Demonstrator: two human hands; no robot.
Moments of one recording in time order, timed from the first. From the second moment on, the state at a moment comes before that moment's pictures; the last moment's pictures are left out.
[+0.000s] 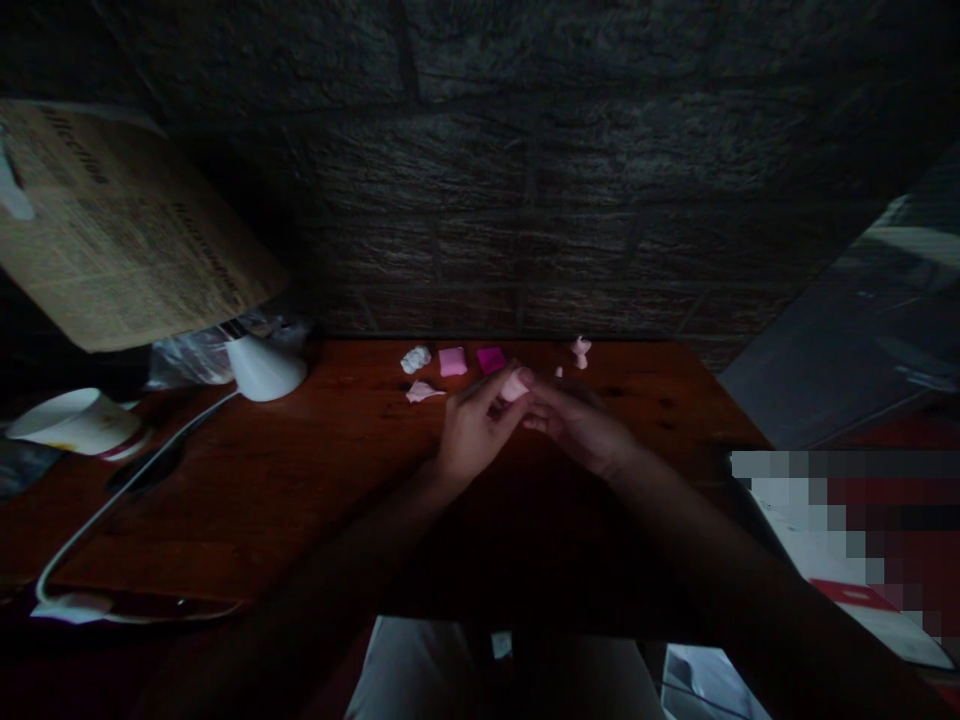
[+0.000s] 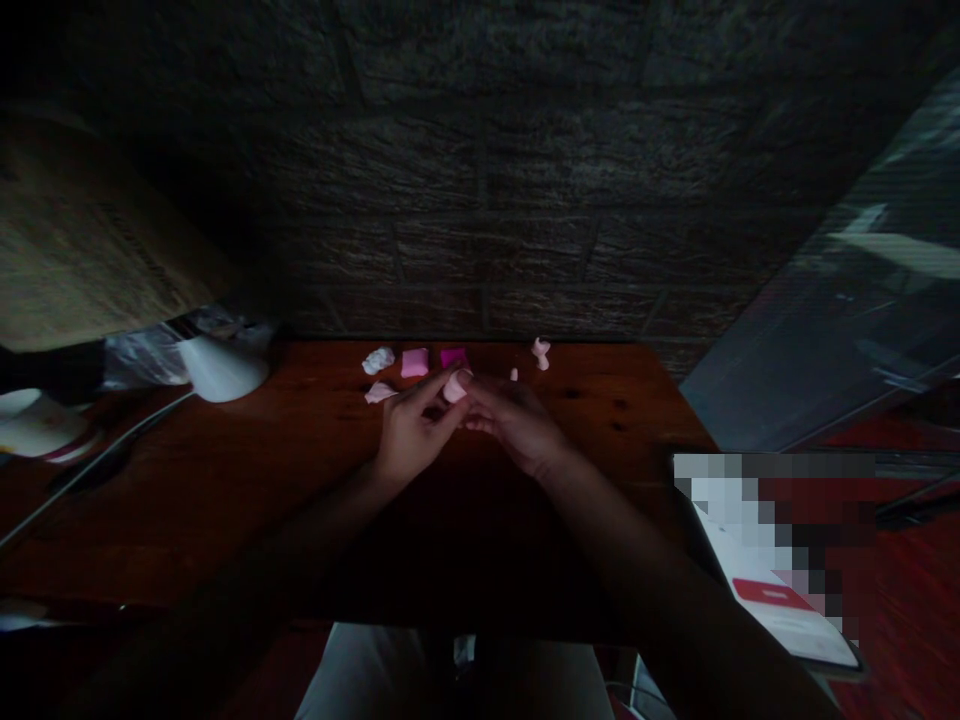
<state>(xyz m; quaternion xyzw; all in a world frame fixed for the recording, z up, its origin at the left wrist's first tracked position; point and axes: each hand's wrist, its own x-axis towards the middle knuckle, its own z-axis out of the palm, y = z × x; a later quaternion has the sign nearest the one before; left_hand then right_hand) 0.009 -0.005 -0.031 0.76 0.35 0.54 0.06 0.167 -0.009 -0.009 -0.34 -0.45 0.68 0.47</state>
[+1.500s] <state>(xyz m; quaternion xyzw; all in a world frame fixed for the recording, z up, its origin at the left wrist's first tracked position) 0.006 -0.003 -0.030 0.72 0.33 0.53 0.30 0.173 -0.010 0.000 -0.33 -0.47 0.69 0.44</state>
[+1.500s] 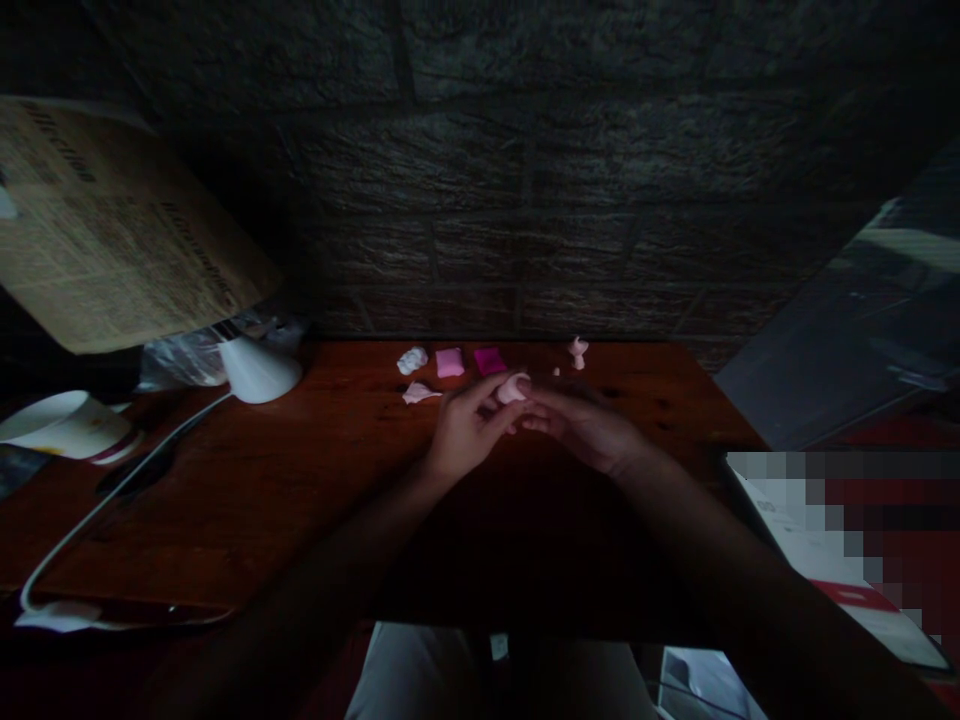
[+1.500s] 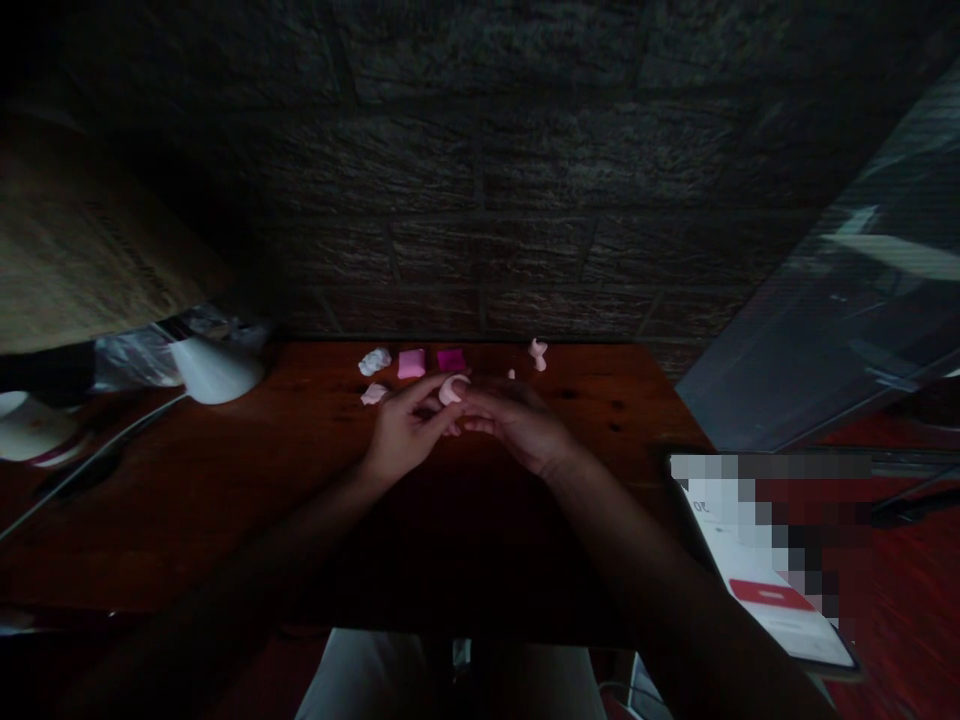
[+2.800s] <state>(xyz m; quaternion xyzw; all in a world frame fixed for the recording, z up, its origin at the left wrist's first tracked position) 0.003 0.009 -0.030 0.69 0.26 0.48 0.47 0.189 -0.004 0.005 -0.35 -0.65 0.45 0.50</state>
